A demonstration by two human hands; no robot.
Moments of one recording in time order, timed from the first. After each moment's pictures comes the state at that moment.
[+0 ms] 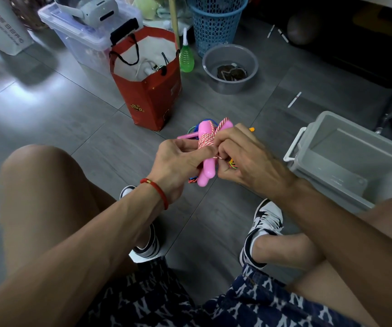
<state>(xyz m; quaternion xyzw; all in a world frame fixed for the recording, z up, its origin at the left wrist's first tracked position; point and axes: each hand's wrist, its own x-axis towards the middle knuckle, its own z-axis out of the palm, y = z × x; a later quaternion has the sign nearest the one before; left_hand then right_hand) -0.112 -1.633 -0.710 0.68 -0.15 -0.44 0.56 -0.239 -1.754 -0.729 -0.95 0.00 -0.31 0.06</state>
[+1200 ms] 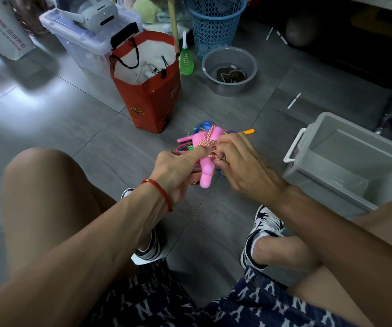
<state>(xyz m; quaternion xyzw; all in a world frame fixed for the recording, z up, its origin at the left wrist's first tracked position) -0.115 -1.635 -0.712 0.65 -0.03 -0.48 0.58 -0.243 -1.752 -0.755 -0.97 0.06 -0.24 0.09</state>
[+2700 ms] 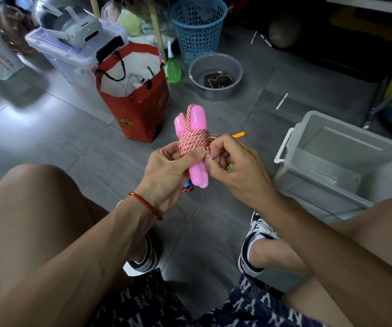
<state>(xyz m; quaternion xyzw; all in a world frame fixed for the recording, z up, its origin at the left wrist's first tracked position) -0.116 -1.647 -0.726 0.53 -0.14 -0.50 0.67 -0.252 -1.743 -0.728 -0.83 0.22 -0.29 0.42</state>
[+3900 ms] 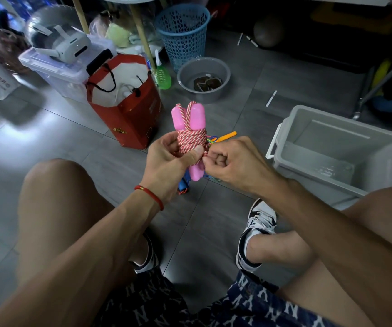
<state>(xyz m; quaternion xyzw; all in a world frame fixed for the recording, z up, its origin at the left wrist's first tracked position) -0.128 -1.670 -0.730 0.62 -0.28 -0.39 0.62 -0.274 -1.766 -0.720 -0.88 0.22 -0.25 0.33</state>
